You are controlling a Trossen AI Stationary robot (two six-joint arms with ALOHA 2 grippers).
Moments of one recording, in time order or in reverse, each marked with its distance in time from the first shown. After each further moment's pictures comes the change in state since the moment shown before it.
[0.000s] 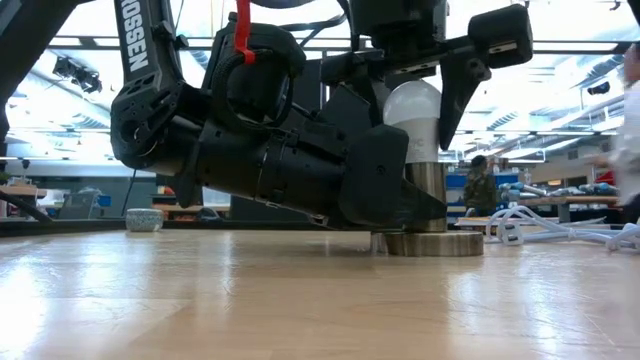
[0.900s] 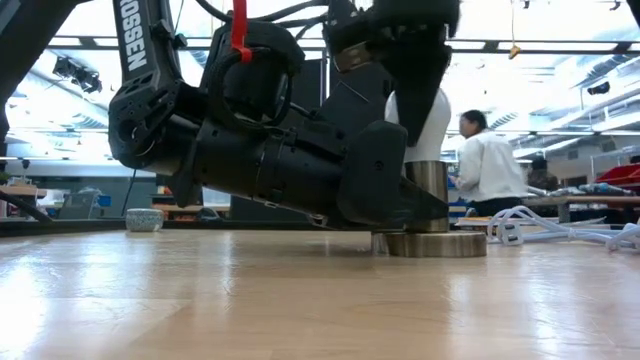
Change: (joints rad) left arm -0.001 0.000 -0.001 -0.001 0.008 -0.017; right arm 0.000 0.001 -0.001 0.016 -0.019 1.172
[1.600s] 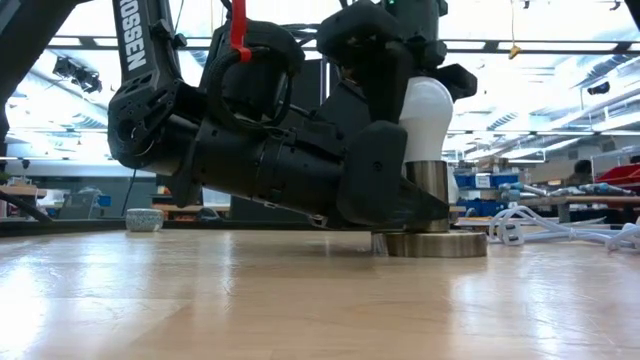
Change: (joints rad) left arm 0.000 0.000 0.000 0.000 -0.006 -0.001; right arm -0.016 0.000 0.000 0.008 -0.001 0.544
